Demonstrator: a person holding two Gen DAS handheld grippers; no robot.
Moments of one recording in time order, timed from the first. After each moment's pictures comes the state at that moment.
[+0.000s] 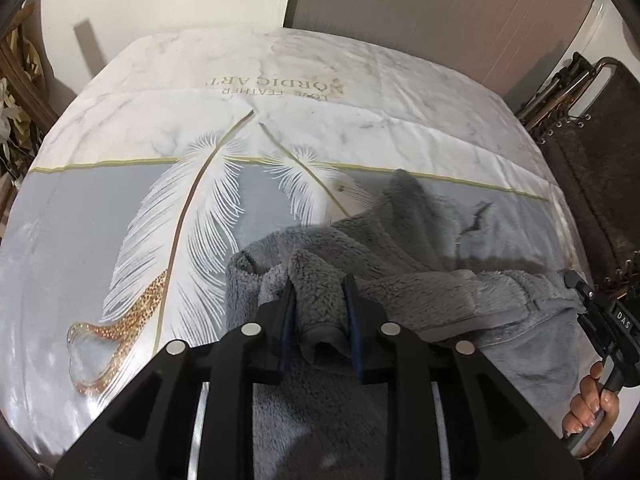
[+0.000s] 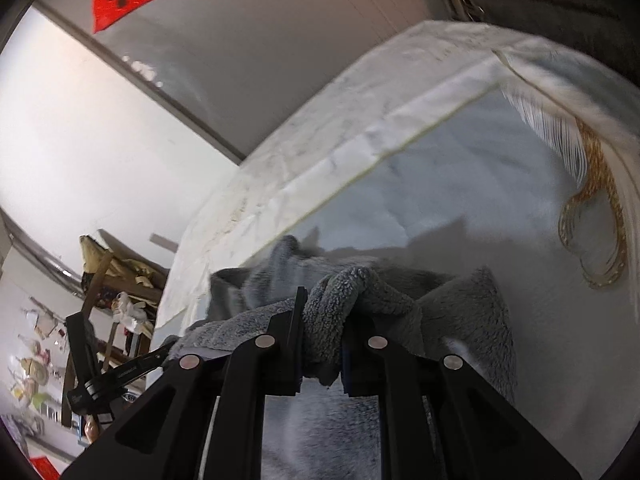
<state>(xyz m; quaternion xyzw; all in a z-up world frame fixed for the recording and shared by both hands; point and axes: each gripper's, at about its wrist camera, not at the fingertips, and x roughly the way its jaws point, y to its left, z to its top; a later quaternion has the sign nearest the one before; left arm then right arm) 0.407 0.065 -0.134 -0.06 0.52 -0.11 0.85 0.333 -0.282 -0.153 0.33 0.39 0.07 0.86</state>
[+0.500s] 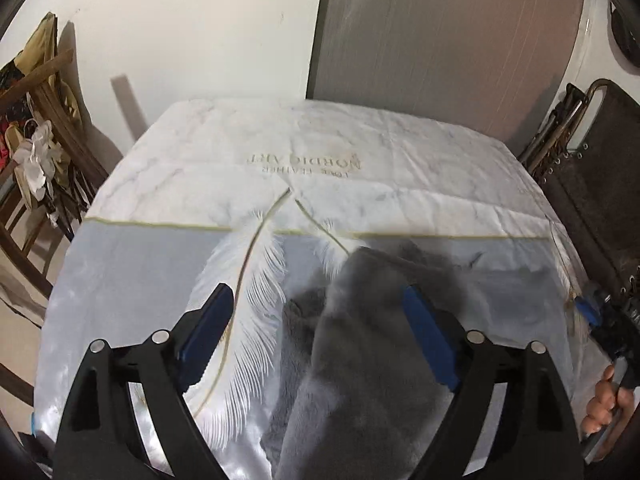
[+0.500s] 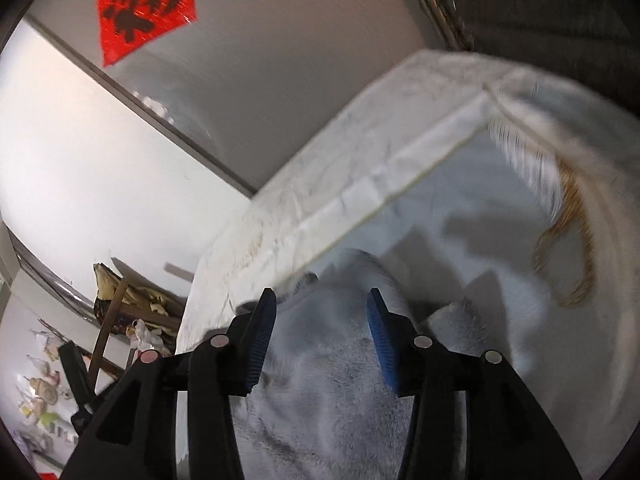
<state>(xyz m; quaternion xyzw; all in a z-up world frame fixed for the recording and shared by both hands) 0.376 0.086 -0.072 -0.04 0.43 -0.07 0.90 0.309 -0.297 -0.104 0.35 0.33 0.06 0.87</state>
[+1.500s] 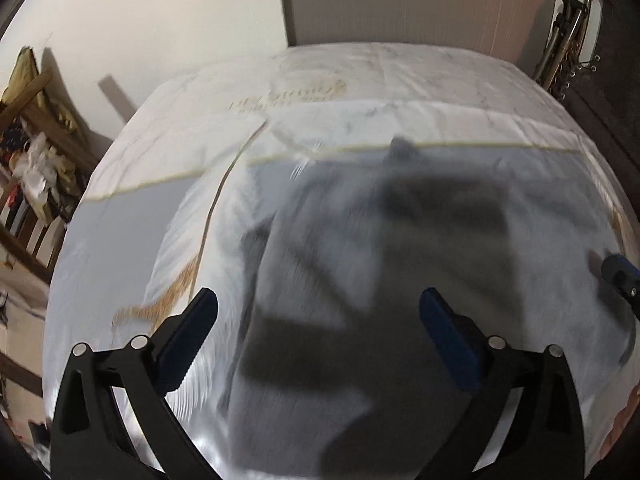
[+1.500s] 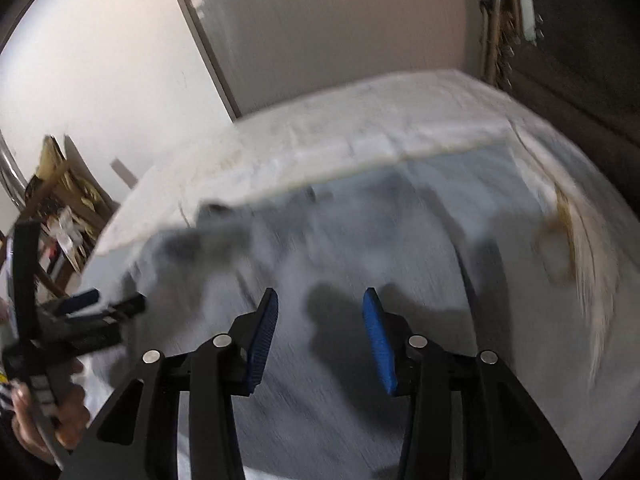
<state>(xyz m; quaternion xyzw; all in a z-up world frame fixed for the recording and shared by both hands) 0.348 0.036 -0.143 0.06 0.49 -0.03 0.87 0.278 -0.202 -0.131 0.14 0.42 0.01 0.90</state>
